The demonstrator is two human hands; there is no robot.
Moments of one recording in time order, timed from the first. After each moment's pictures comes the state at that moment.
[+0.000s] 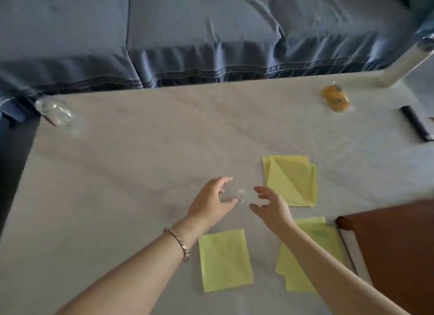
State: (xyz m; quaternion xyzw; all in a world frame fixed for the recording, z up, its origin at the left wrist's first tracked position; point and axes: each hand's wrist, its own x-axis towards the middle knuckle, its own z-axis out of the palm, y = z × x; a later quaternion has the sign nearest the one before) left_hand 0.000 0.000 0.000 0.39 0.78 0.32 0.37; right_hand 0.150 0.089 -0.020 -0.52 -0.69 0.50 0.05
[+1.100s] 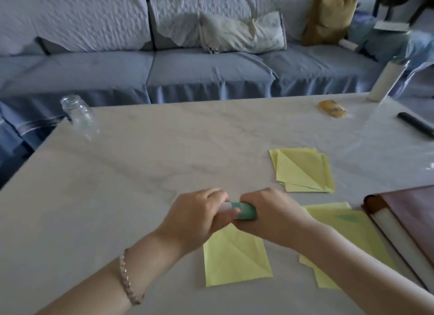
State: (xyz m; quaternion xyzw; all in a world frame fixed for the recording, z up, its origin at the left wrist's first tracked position) left_hand 0.037 -0.120 -0.032 0.68 0.66 0.32 -0.06; right_hand 0.180 -0.017 0.000 -0.23 -0.96 0.18 0.02
